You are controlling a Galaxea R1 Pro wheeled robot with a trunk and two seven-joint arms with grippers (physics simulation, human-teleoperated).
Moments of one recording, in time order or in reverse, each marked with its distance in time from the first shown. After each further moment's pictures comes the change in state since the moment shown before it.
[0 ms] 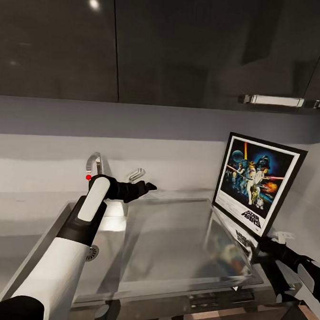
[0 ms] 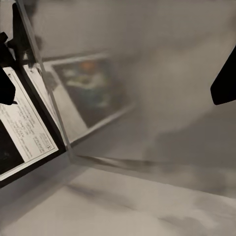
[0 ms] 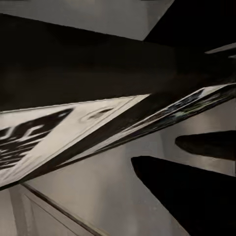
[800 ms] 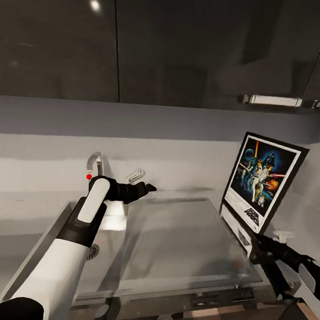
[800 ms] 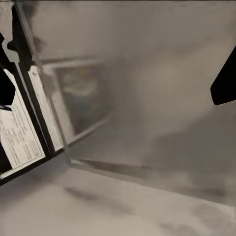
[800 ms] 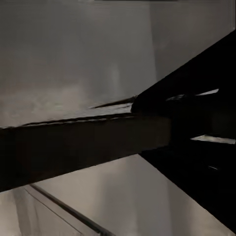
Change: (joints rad) left arm 0.009 0.001 -0.001 0.000 0.001 -0.001 0.001; right arm 0.000 -0.006 0.001 -0.005 0.000 -0.011 0.006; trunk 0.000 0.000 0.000
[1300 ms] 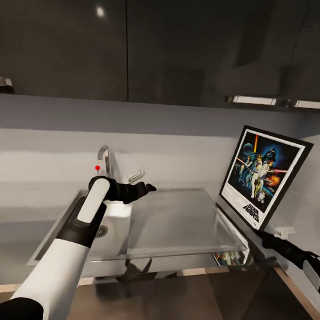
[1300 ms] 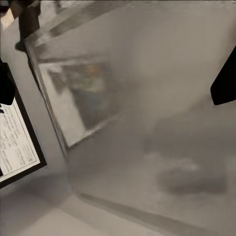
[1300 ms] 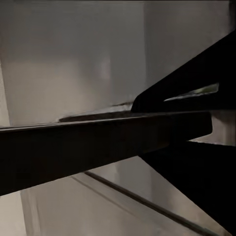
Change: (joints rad) left arm 0.000 0.001 0.001 0.000 0.003 -0.002 0.000; right arm -0.001 -0.022 -0.005 -0.046 0.002 0.013 0.089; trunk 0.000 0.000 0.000
